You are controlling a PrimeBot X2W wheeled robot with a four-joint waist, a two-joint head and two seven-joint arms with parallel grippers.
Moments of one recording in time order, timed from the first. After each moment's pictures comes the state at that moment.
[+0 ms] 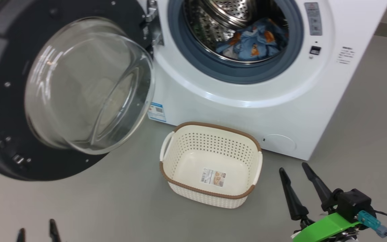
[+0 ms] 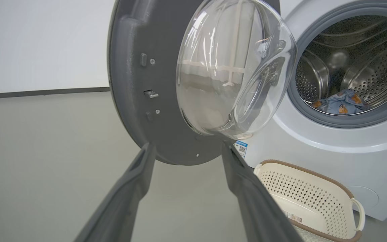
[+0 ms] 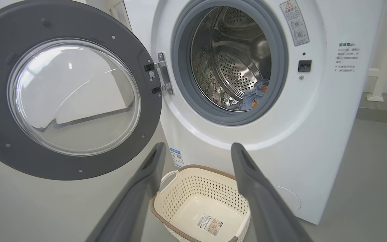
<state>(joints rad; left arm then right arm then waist) 0.24 0.04 0.06 -0.01 -0.24 0.09 -0.26 -0.06 -0.10 0.10 0.18 0.28 0.13 -0.26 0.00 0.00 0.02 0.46</state>
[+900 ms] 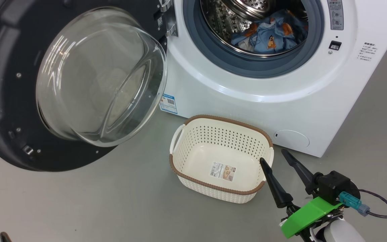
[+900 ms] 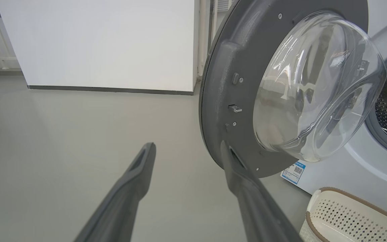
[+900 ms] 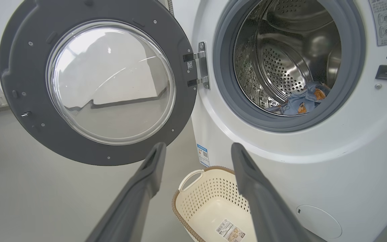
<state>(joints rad) 0.31 0.04 0.19 -0.11 -0.33 0.20 -0.26 -0.19 -0.17 0.25 0.26 0.30 0.13 -0.26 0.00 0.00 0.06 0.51</state>
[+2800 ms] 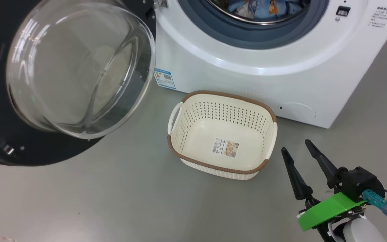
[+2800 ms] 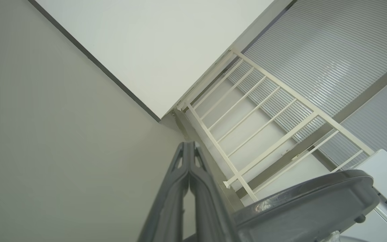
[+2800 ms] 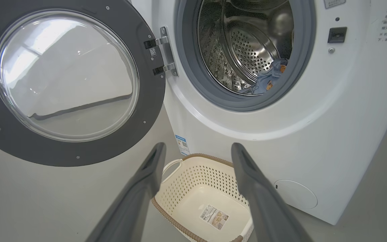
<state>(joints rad) -0.49 0.30 0.49 0.56 -1.03 -0.13 -0.09 -0.14 -0.16 0.13 0.14 0.26 0.13 -0.22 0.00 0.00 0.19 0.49</state>
